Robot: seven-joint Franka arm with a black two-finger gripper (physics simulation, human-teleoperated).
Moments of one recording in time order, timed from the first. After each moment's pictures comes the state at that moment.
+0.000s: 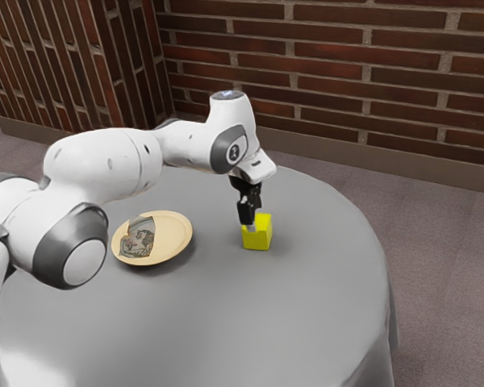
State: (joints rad) arm -0.28 0.83 0.22 -1.18 -0.25 2.05 1.21
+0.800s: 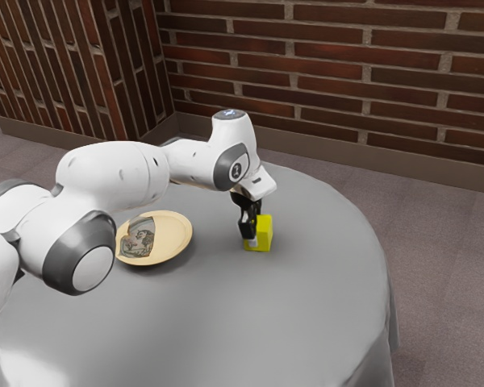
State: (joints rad) arm -0.27 0.89 0.22 -1.19 -0.27 2.10 1.23
